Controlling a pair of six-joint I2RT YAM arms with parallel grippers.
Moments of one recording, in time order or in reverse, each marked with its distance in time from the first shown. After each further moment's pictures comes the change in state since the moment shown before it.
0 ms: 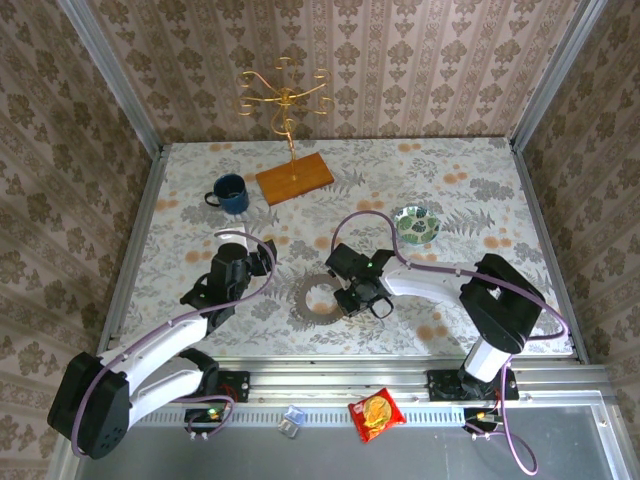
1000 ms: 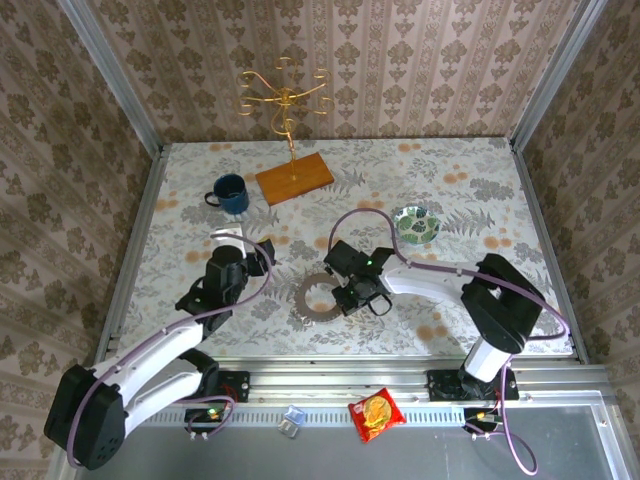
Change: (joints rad) left arm 0.000 -0.079 -0.012 -0.004 0.000 0.046; right arm -0.002 -0.031 0.021 0.003 0.015 -0.045
